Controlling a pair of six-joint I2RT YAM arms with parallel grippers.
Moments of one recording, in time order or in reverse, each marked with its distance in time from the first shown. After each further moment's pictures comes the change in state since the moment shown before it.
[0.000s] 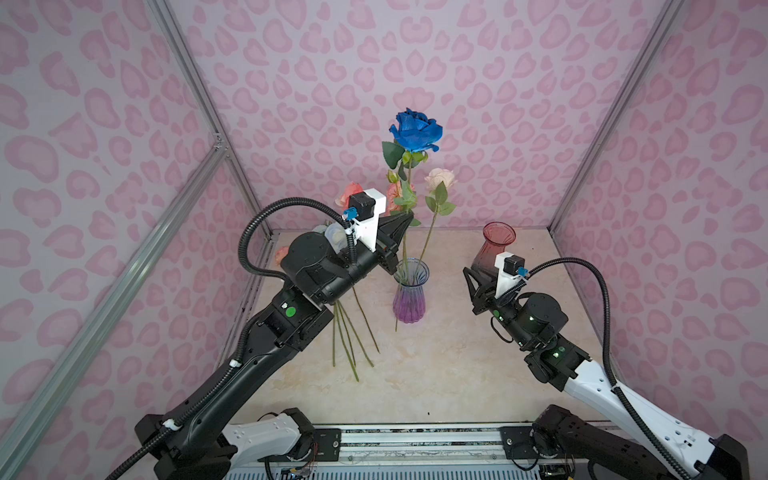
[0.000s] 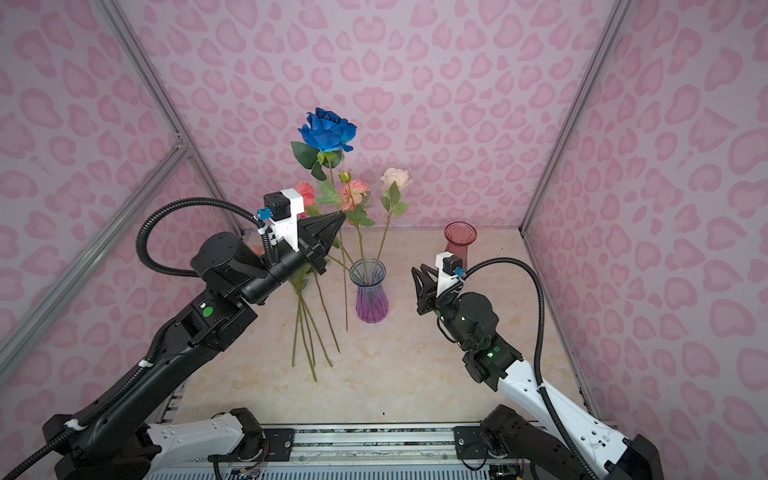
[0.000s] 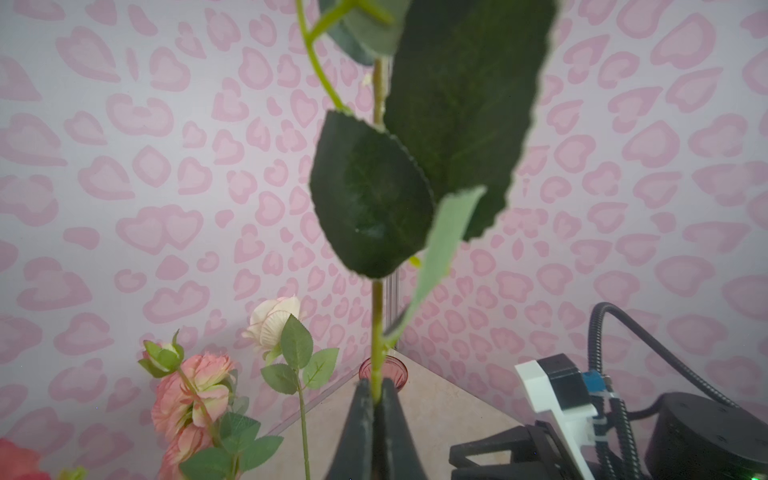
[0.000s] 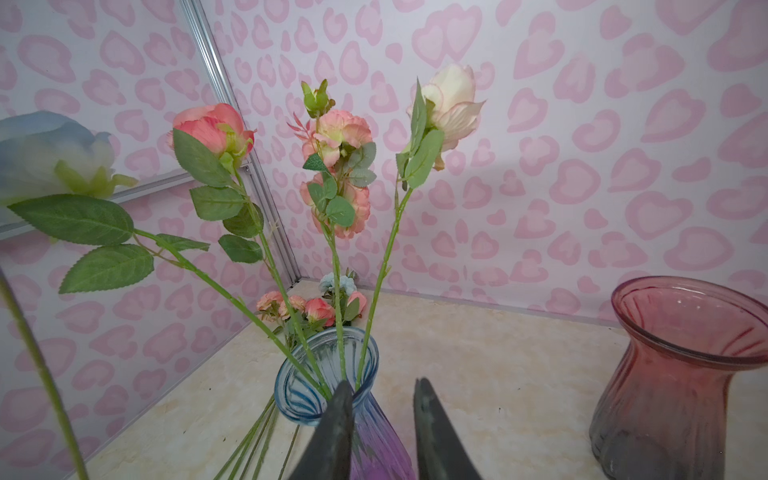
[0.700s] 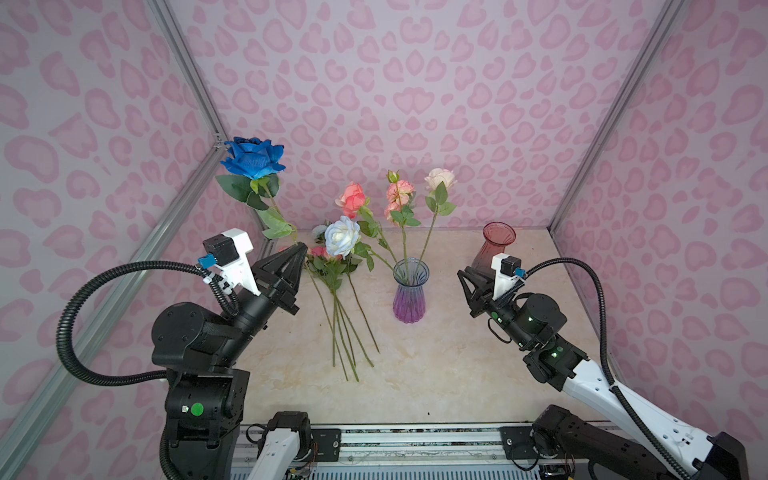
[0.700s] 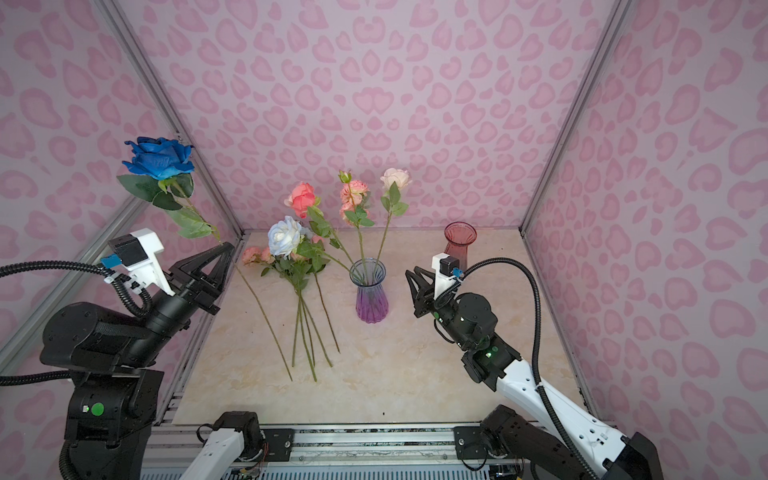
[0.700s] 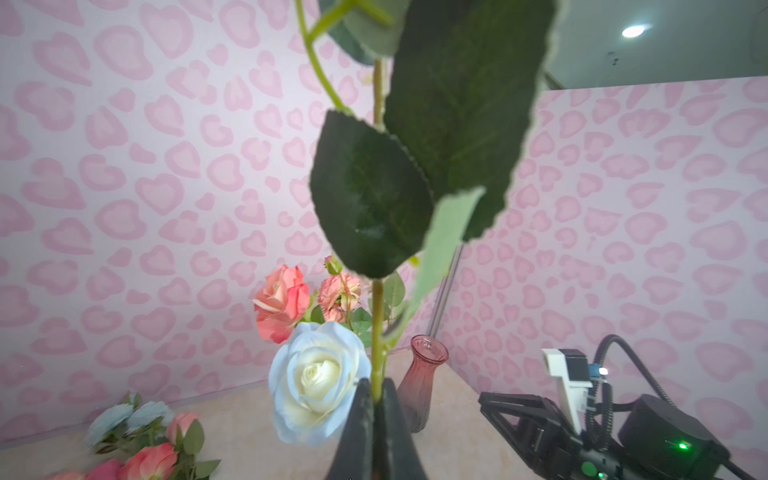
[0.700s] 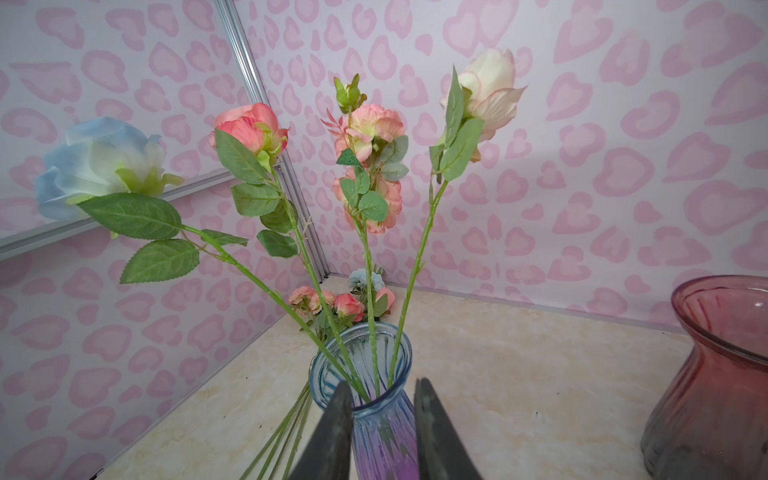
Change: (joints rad) left arm 0.702 -0.496 -0.143 -0.312 0.455 -0.381; right arm 0.006 0.019 -0.005 0.026 -0.076 0.039
